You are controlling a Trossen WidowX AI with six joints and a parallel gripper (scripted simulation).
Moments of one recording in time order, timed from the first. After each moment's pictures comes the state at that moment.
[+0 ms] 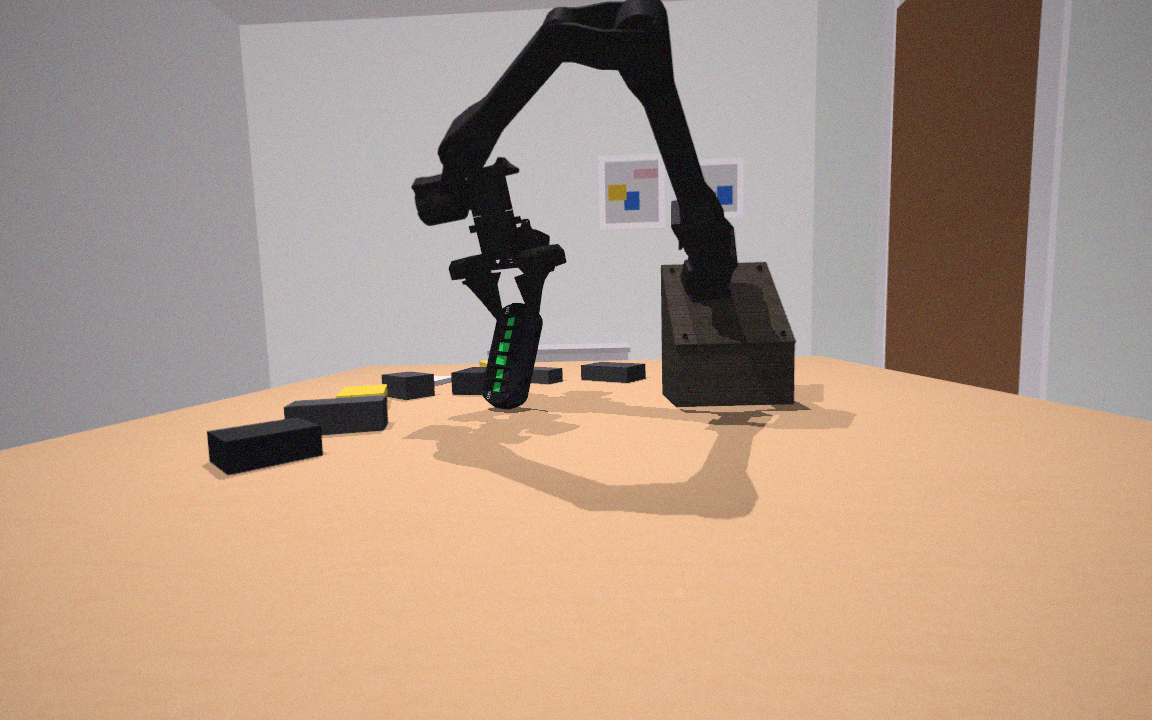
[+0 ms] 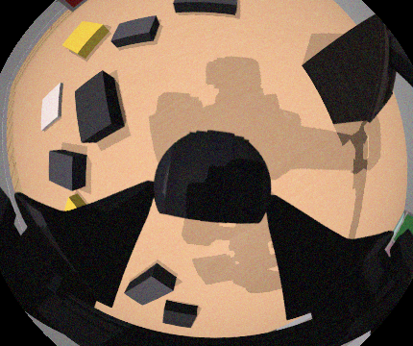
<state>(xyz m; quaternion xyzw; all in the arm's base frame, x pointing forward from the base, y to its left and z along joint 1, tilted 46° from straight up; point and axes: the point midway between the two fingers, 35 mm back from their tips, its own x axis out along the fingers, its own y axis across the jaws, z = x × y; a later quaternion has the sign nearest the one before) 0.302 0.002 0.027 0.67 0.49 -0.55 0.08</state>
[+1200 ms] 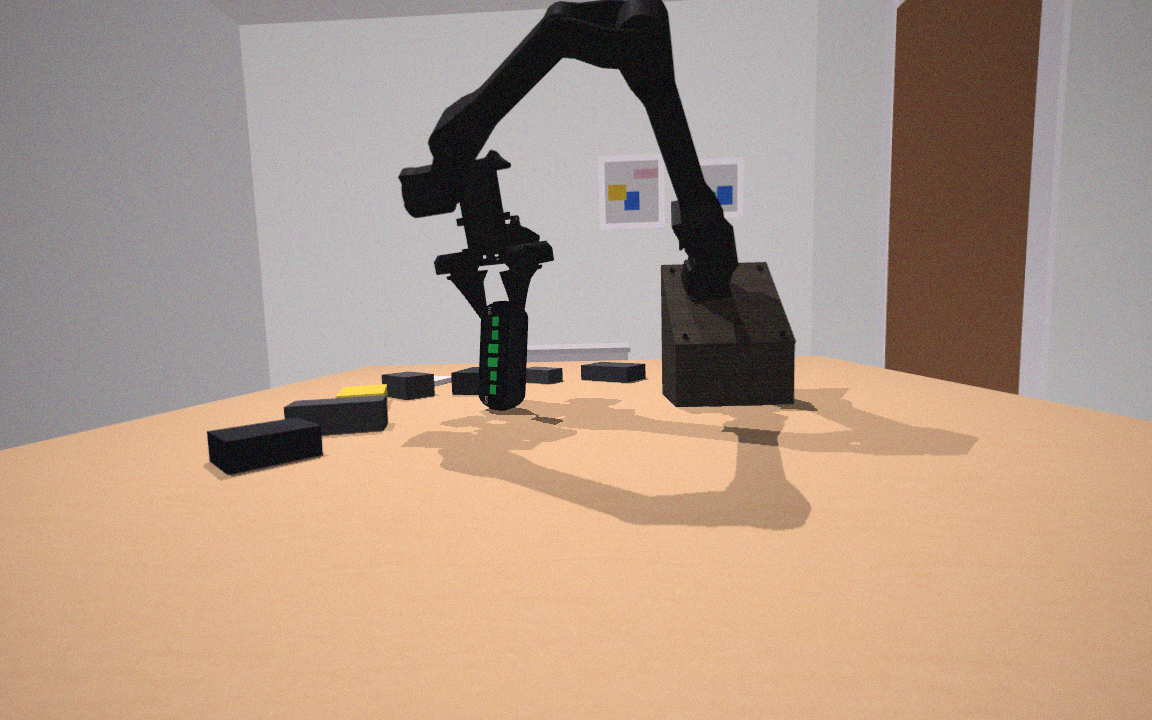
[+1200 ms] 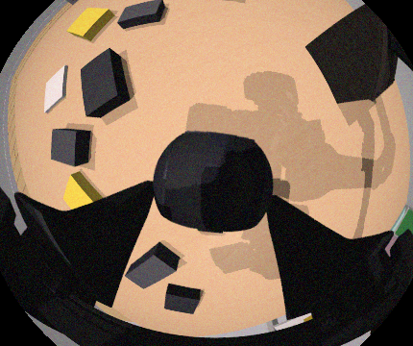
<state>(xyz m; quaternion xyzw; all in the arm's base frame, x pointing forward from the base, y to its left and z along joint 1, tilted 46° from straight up) 0.321 0.012 0.045 0.70 0.49 -0.52 0.07</state>
